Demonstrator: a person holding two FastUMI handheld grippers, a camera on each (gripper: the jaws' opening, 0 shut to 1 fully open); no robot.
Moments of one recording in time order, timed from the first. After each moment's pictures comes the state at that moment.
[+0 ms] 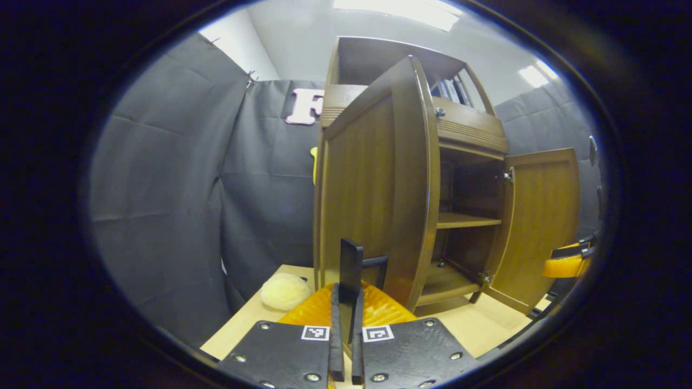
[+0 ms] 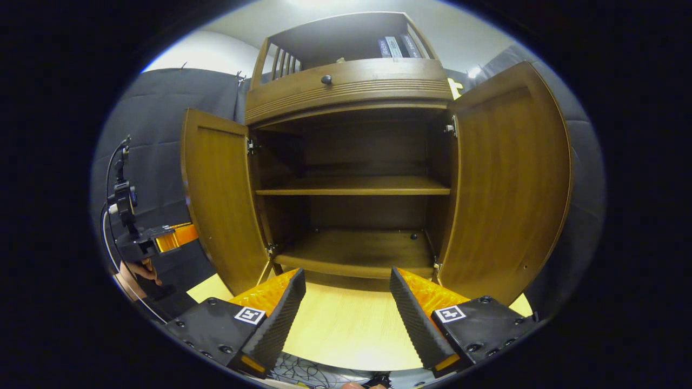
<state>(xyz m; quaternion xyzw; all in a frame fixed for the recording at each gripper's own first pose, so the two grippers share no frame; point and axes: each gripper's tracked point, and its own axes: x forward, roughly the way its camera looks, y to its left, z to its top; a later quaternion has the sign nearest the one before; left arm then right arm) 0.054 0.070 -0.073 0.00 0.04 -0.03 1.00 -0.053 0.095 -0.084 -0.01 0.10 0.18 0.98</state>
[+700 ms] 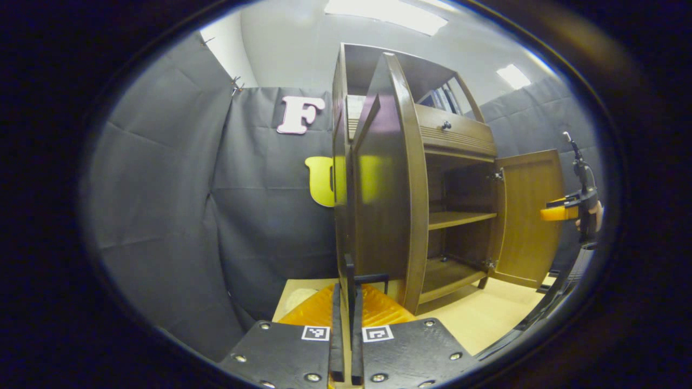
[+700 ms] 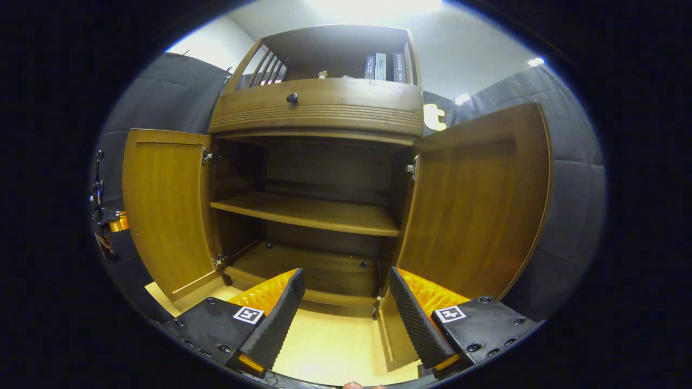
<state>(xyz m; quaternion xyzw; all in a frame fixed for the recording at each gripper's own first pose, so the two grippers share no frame) 0.068 0.166 -0.047 0.05 0.03 -0.11 0.99 -0.006 0.024 -0.016 -0.08 0.05 0.08 0.99</state>
